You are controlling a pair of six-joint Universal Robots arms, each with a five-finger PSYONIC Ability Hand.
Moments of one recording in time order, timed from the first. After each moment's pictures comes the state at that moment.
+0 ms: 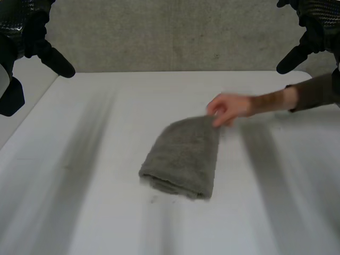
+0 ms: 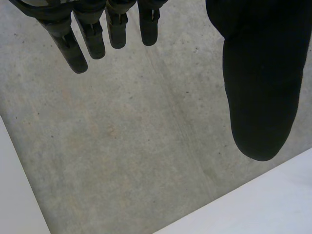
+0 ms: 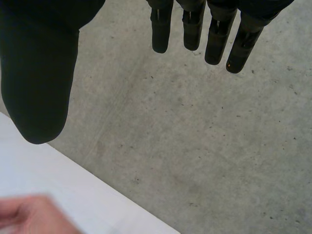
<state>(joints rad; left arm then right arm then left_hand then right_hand) 4.31 -1.46 -1.39 3.05 -1.64 3.24 1.85 -1.53 1.28 0.13 1.49 2.98 0.18 0.17 0.17 0.17 0.03 0.25 0.25 0.22 0.23 0.06</state>
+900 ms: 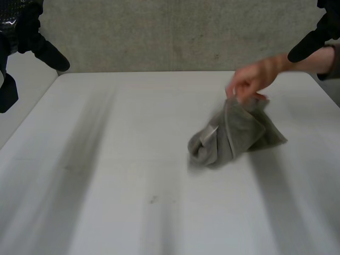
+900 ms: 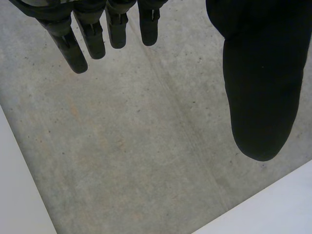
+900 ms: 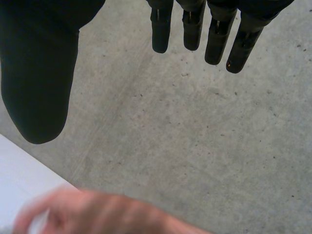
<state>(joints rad) 4.30 -1.42 -1.43 3.11 -1.65 3.29 1.85 -1.64 1.31 0.13 1.50 2.97 0.18 0.17 0.17 0.17 0.03 0.25 0.25 0.22 0.23 0.06</state>
